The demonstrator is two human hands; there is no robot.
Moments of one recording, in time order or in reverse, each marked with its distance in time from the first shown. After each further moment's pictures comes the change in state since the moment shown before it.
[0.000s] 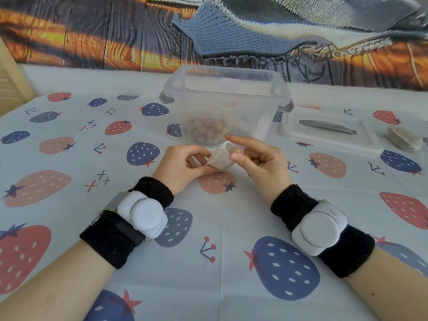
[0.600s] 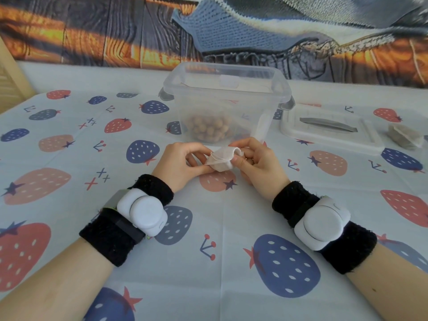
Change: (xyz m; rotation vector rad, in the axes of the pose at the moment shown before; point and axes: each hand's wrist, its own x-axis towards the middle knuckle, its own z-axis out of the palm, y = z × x) left_hand 0.001 -0.004 0.000 0.026 -0.027 0.000; right_hand 0.001 0.009 -0.001 0.000 -0.122 0.242
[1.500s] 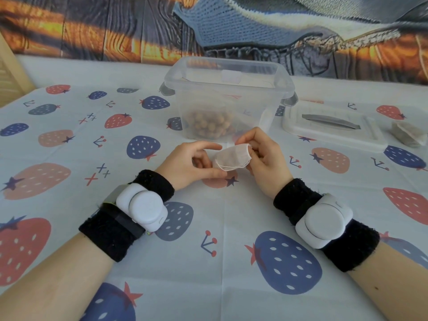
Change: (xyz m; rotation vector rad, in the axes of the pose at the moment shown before) left_hand -0.001 0.009 0.003 -0.122 -0.180 -0.094; right_hand 0.001 0.002 0.000 -0.086 0.092 -0.138
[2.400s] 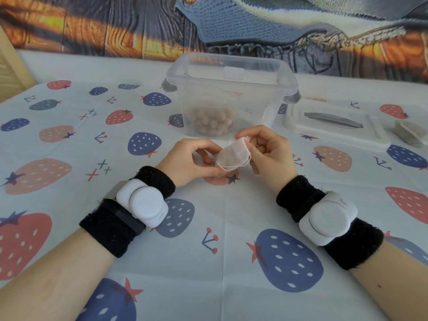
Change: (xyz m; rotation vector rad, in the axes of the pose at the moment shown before) left_hand -0.001 -0.003 -0.001 0.055 0.020 0.094; right_hand 0.001 -0.011 -0.002 0.074 0.082 0.040
